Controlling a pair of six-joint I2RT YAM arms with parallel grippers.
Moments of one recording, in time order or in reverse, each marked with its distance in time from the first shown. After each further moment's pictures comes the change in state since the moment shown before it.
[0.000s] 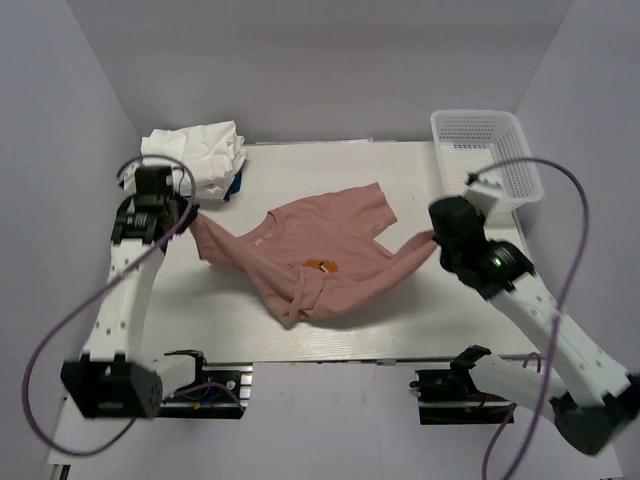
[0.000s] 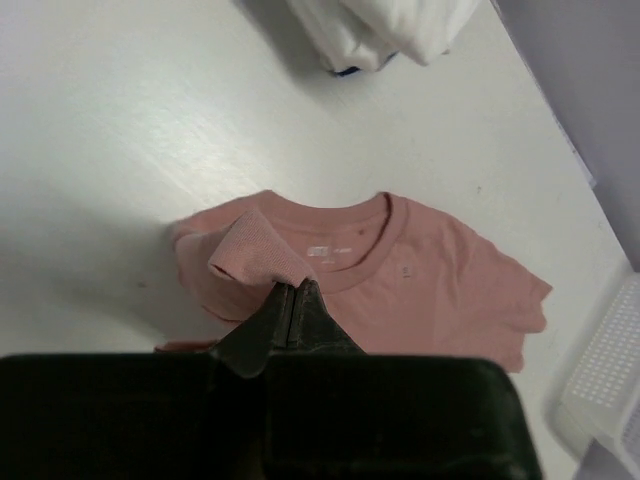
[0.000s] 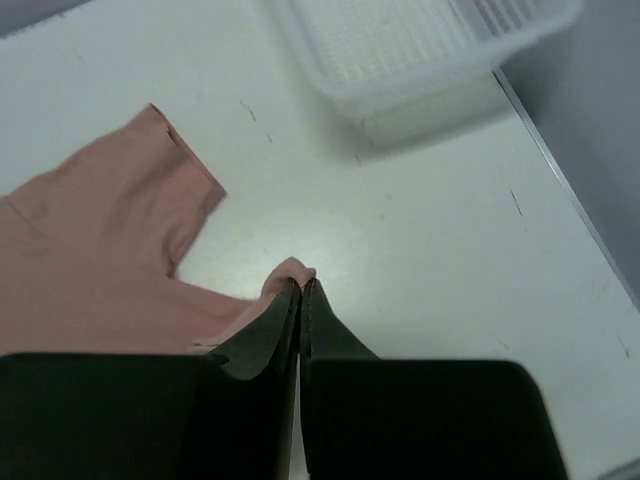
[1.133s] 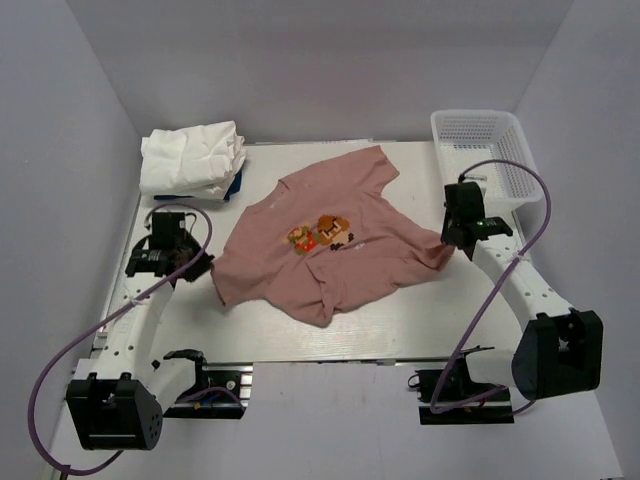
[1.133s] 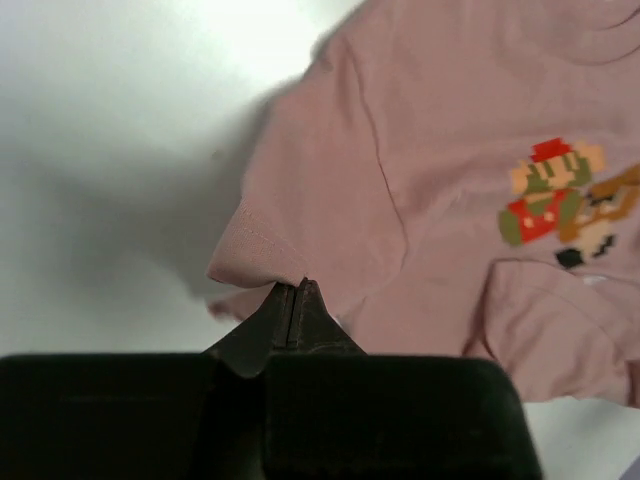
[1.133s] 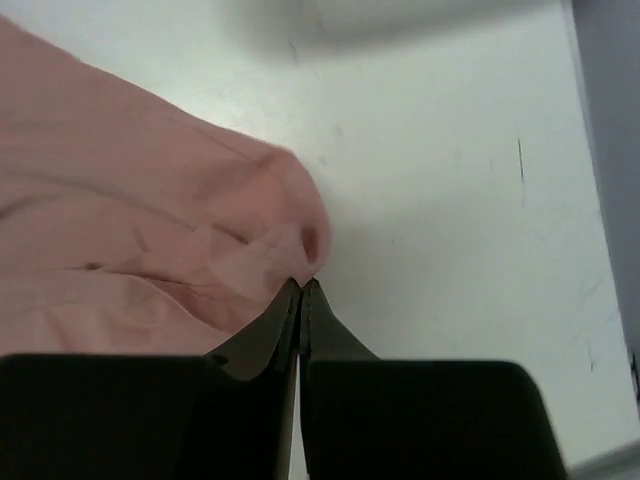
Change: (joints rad) left arm 0.004 -0.073 -0.279 0.015 0.185 0.117; right arm -0.418 0.372 -0.059 0.268 -0.437 -0.376
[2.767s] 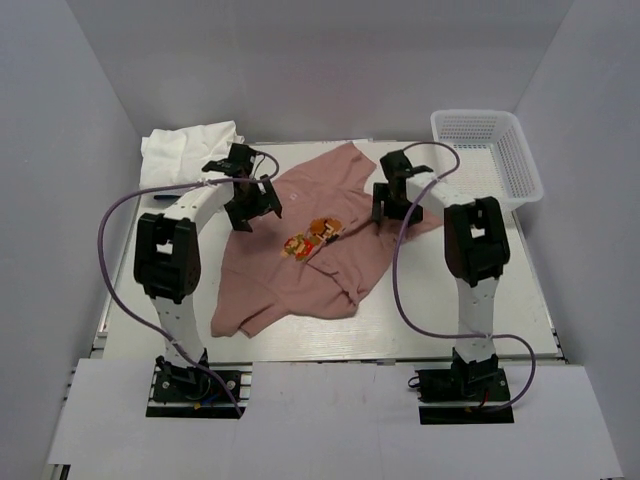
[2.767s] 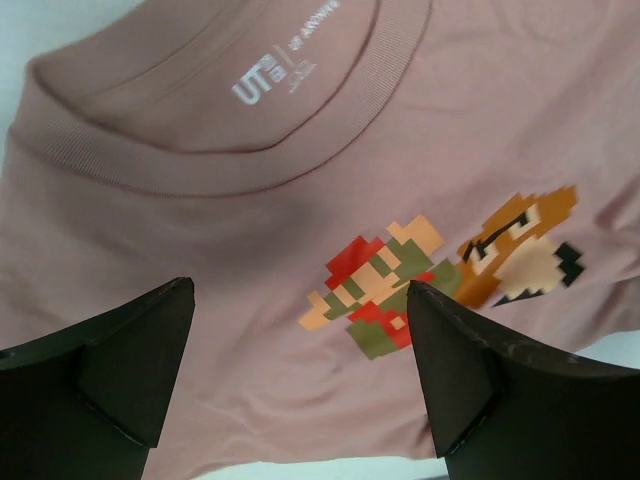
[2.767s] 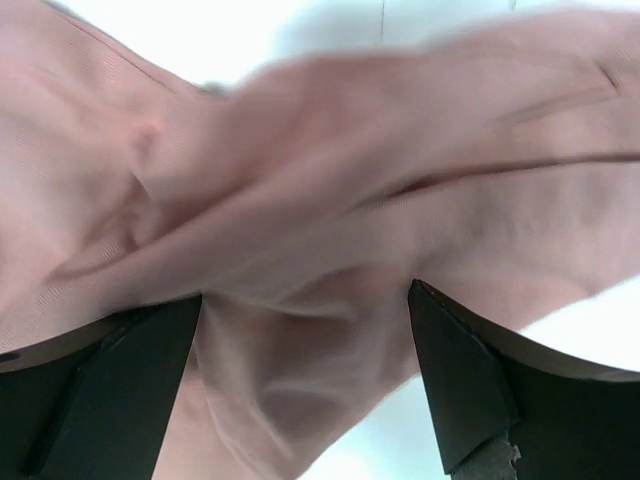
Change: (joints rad) left arm -0.235 0.914 0.682 -0.037 0.109 0.090; right arm 0.117 0.829 0.583 -0.140 -0.227 0.099
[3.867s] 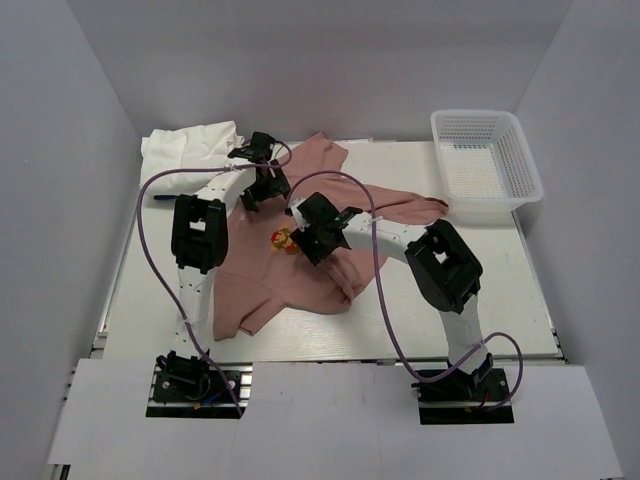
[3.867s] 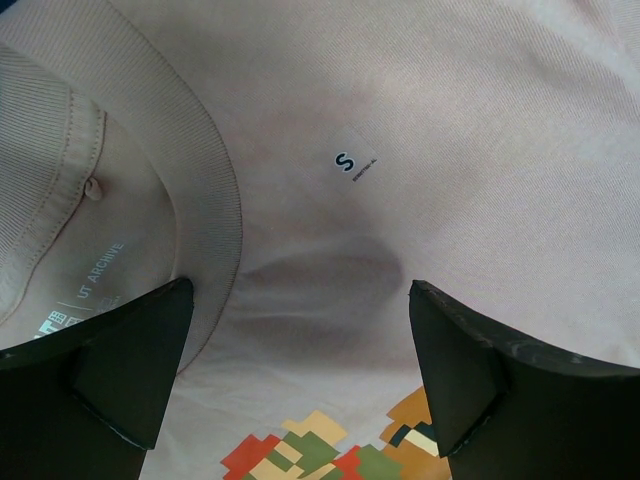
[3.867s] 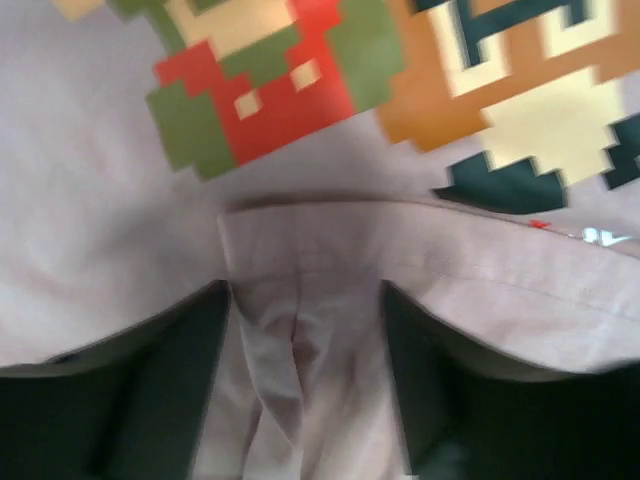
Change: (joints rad) left arm -0.026 0.447 0.492 -0.021 -0.209 -0.034; right arm 0.495 -0.043 -0.083 0.225 -0.148 -0.397
